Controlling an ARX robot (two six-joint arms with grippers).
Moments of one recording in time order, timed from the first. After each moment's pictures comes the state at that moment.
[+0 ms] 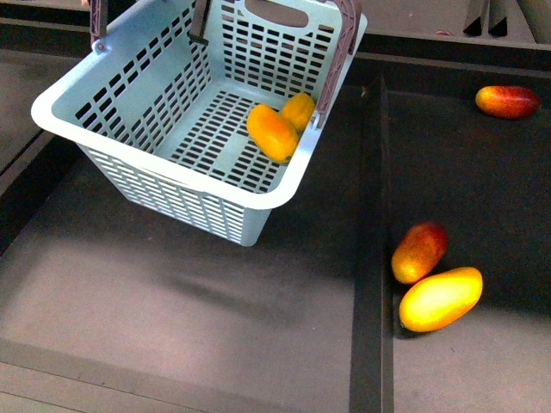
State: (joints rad) left arm -0.38 2.29 1.77 -0.02 -0.16 -1.47; right arm 0.00 0.01 0.02 0.00 0.00 0.00
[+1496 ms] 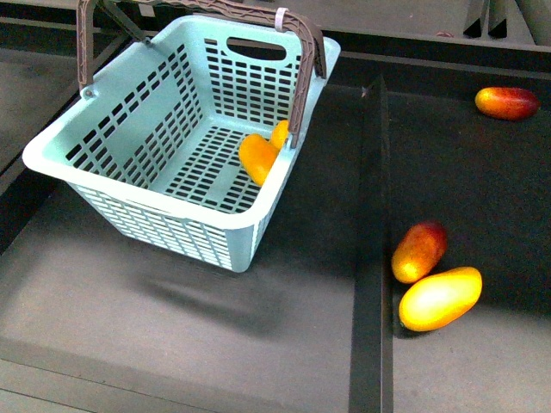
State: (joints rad) left arm -0.27 1.38 0.50 0.87 -0.26 -0.06; right arm 0.00 0.01 0.02 0.00 0.00 0.00
